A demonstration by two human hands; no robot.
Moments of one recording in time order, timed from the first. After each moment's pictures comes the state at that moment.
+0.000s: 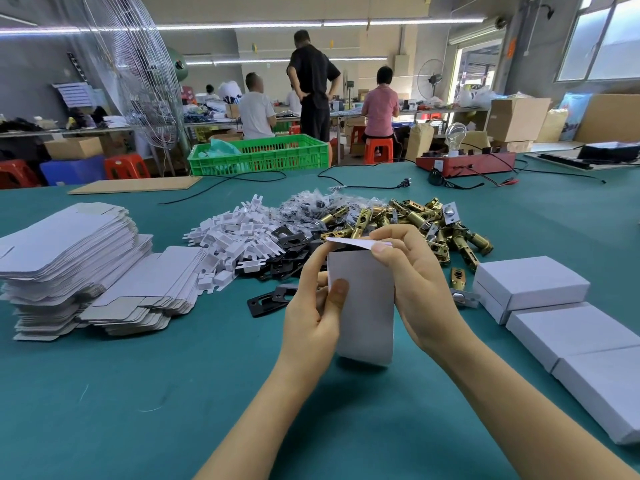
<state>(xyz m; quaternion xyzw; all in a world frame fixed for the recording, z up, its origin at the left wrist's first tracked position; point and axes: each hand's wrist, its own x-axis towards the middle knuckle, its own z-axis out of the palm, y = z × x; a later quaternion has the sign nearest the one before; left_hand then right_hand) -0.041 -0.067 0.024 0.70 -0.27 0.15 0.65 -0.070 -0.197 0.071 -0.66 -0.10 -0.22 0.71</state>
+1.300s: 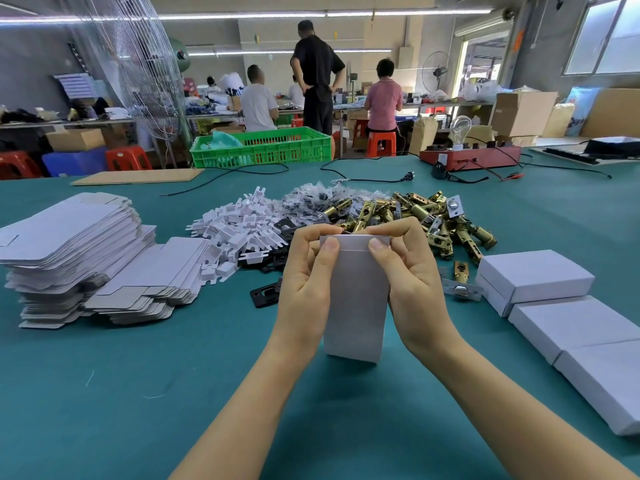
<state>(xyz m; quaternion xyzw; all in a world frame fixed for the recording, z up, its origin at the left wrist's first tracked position) -0.051 -0.064 0.062 0.60 -0.24 0.09 0.75 -0.078 -0.179 0.067 -0.65 -0.13 -0.29 0.69</state>
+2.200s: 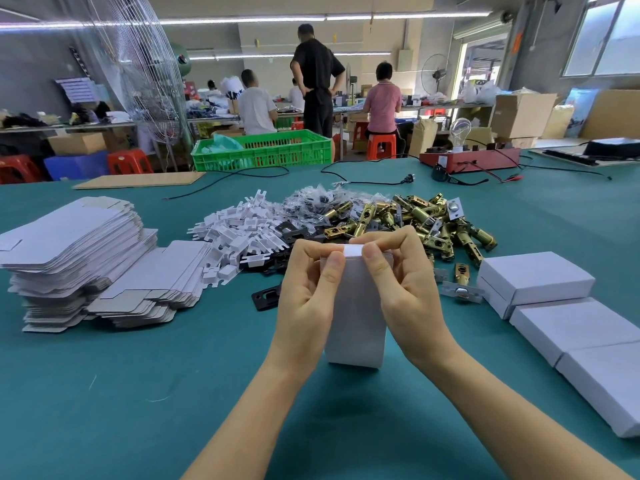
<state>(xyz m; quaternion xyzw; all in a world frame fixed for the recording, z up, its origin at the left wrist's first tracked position) -0.058 -0.059 0.056 0.60 -0.28 0.12 0.74 -0.077 -0.175 0.062 -0.68 -0.15 -0.33 0.64</state>
